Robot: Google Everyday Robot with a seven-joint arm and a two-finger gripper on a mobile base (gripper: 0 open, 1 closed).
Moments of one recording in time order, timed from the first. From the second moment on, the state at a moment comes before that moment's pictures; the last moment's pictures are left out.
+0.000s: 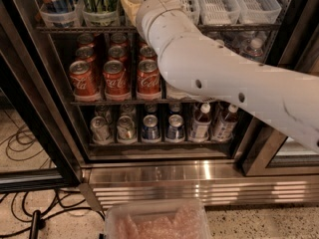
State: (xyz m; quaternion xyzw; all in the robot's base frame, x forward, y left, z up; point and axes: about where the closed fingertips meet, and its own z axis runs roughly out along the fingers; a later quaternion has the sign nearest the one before) arm 0.655 0.021 1.076 -0.18 0.61 0.05 0.77
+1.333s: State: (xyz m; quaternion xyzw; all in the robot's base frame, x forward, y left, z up) arm 0.649 0.023 1.082 -0.18 0.61 0.06 0.77
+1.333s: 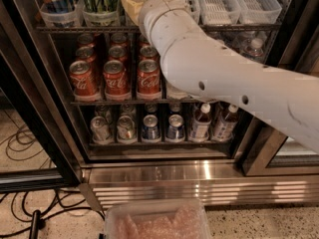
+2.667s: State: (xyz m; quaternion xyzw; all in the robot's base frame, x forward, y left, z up) arm 0.554 0.029 1.128 -0.20 0.59 0.11 0.77
